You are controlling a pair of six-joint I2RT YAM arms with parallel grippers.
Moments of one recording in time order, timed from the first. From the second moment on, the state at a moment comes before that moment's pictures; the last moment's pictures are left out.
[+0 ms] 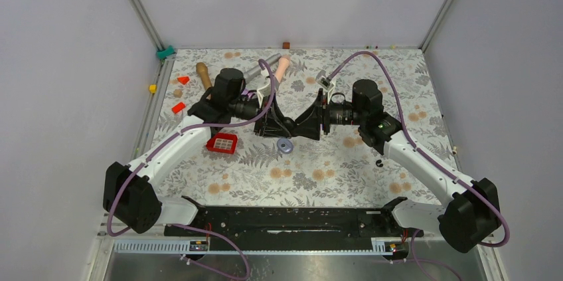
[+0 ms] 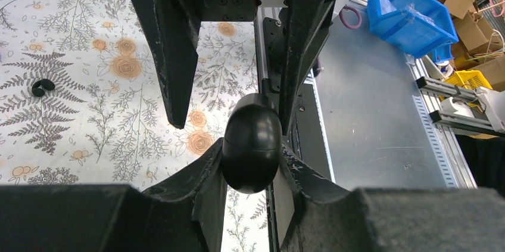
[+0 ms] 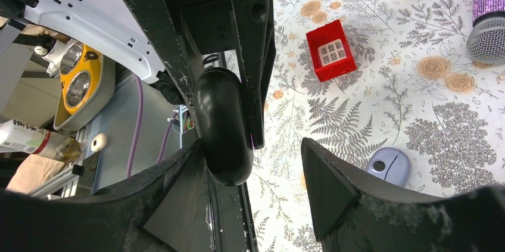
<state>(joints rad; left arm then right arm) -0.52 1.33 1.09 -0.21 1.18 0.01 0.54 1.20 0.90 0.08 -0.88 0.34</state>
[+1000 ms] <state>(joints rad) -0.52 1.33 1.12 -0.44 1.10 0.22 0.44 1.06 1.02 -0.13 -0.79 0.20</state>
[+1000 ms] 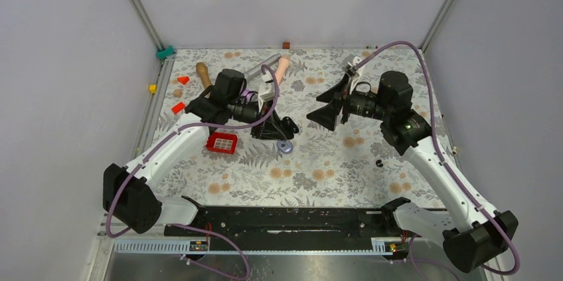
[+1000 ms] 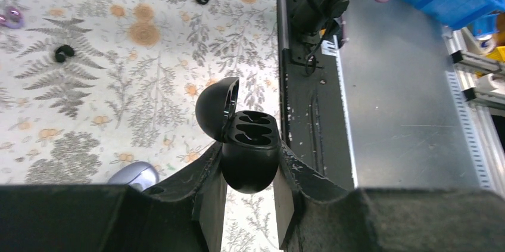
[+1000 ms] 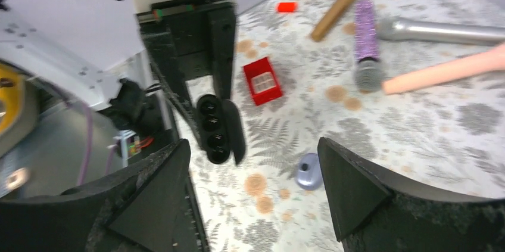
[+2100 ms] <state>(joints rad) -0.45 1.23 1.09 -0.77 1.08 0.60 0.10 1.69 1.35 -0.92 -0.49 -0.36</state>
